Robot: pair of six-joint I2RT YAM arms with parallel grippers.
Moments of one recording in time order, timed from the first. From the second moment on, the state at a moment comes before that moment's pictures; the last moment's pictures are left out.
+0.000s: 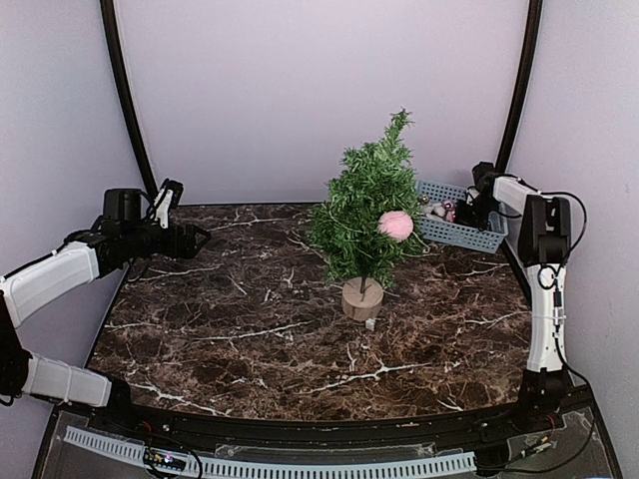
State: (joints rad) left arm -0.16 1.19 0.83 -0.16 0.32 0.01; right arm -0.04 2.48 2.19 -0.82 -0.19 0.27
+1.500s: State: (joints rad) left arm -0.16 1.07 0.80 -0.13 0.30 0.02; right arm -0.05 2.22 1.92 -0.50 -0.14 0.29
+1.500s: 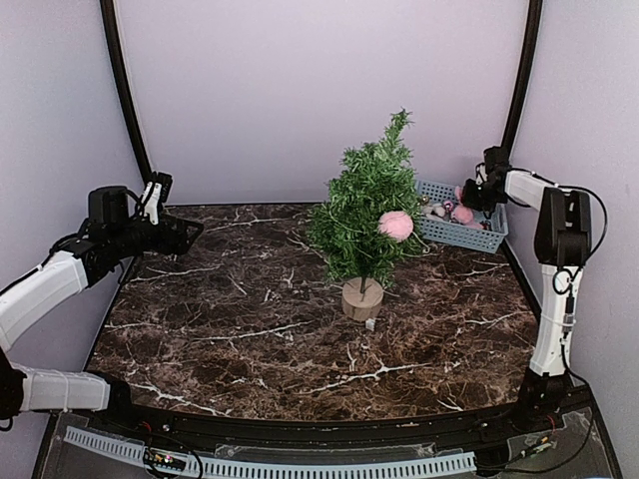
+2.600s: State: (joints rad) left arm -0.16 1.09 0.80 -0.13 0.31 0.02; right arm -0.05 2.35 2.01 -0.63 -0.17 0.23
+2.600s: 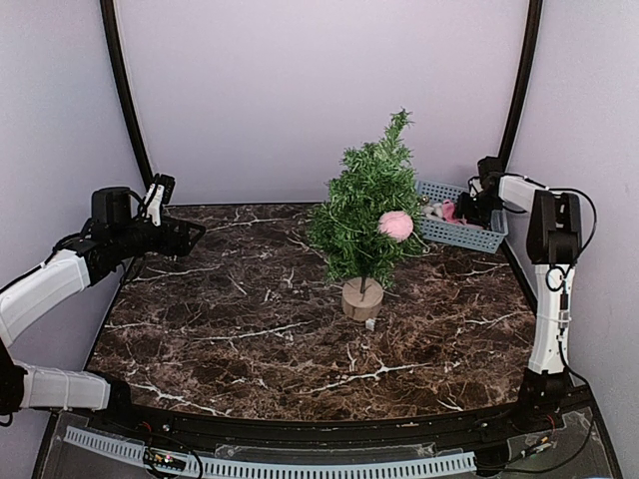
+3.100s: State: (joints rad) left arm -0.16 1.09 0.80 -0.13 0.31 0.02; right arm -0.05 2.35 2.06 -0.62 -0.14 0.18
